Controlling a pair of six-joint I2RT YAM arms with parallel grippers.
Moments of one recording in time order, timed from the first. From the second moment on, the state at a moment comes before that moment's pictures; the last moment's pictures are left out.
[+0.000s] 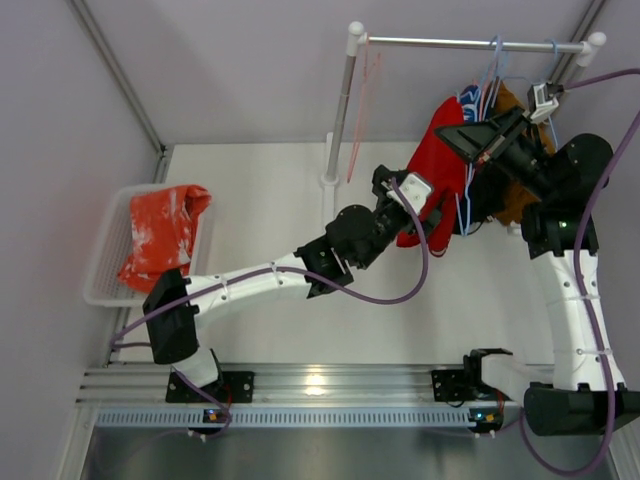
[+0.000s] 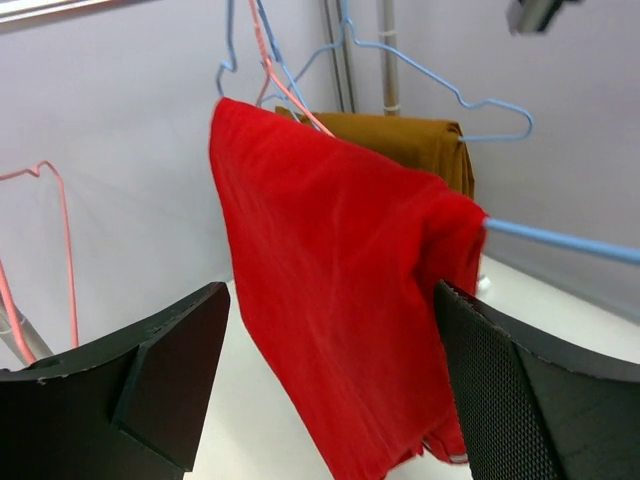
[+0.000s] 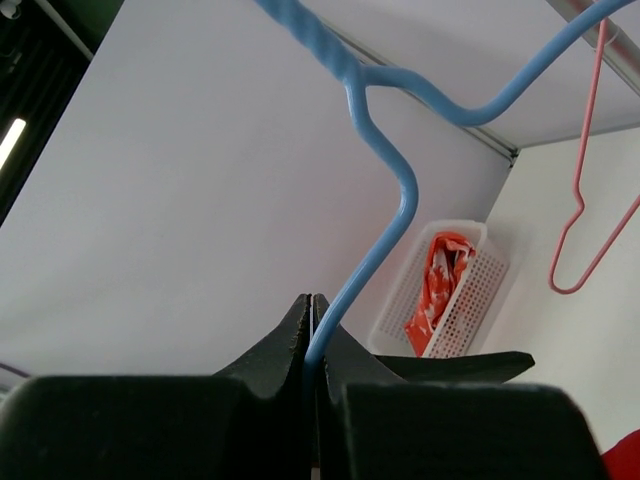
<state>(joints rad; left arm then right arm) -1.16 1.65 1.40 0.46 -0.37 0.24 0.02 1.08 1.35 0.04 -0.78 1.25</state>
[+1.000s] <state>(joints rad) -1.19 1.70 1.41 0.54 -0.40 0.21 0.02 1.06 1.32 0.03 -0.77 1.26</state>
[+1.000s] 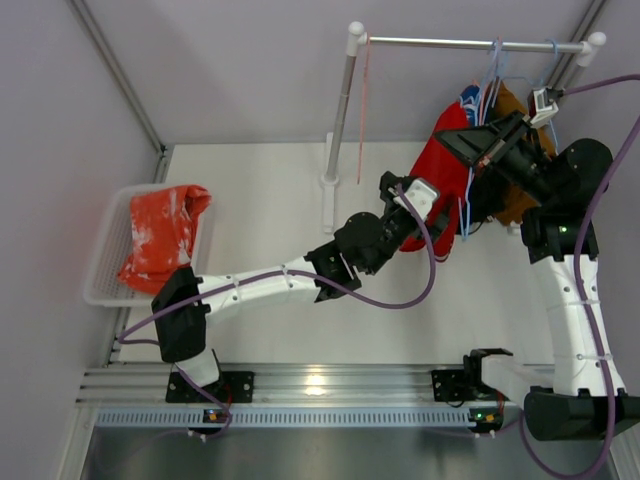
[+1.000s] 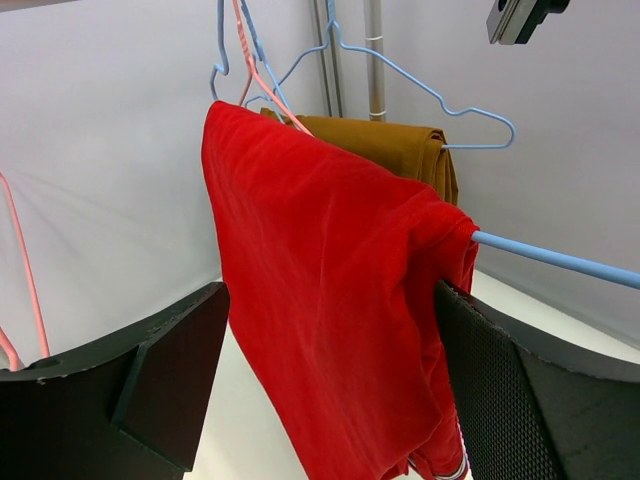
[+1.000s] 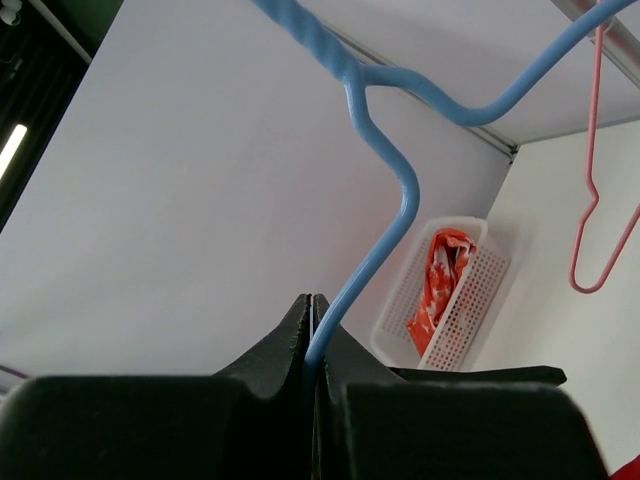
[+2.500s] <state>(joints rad) -1.19 1.71 1.45 0.49 -0.42 0.21 0.02 1.03 1.29 0.03 -0.77 1.26</state>
